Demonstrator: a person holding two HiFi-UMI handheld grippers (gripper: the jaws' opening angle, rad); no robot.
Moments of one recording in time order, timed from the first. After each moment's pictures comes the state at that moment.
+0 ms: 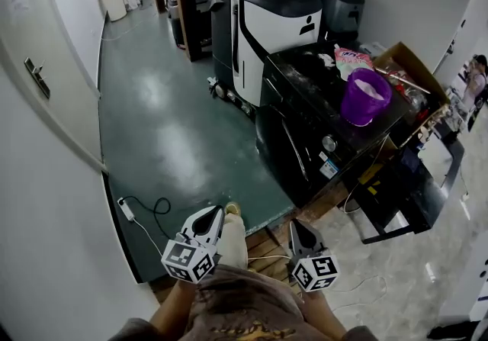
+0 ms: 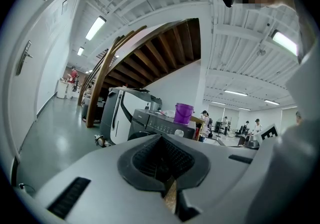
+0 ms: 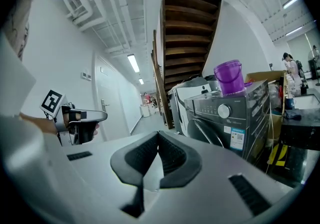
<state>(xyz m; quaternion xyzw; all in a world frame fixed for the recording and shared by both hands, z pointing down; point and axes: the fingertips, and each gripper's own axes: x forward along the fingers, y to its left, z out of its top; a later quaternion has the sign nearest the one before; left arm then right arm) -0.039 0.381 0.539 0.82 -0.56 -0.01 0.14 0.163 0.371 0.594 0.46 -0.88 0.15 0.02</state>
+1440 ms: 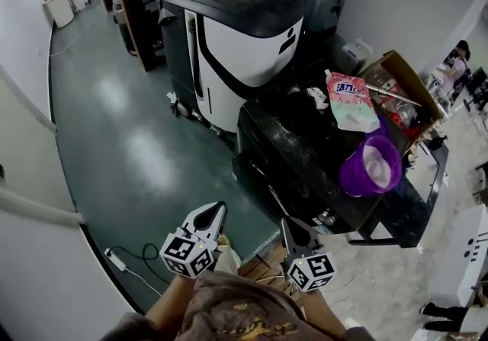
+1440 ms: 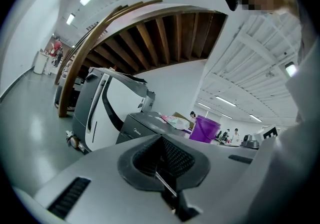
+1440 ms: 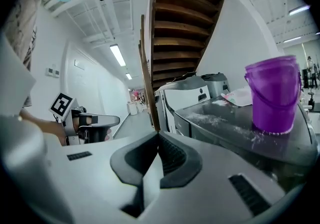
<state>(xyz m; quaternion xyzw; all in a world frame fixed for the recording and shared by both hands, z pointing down) -0.072 0.009 0.505 0.86 -0.45 -0.01 0.23 0.096 0.045 0.523 0.51 -0.84 0.16 0.06</state>
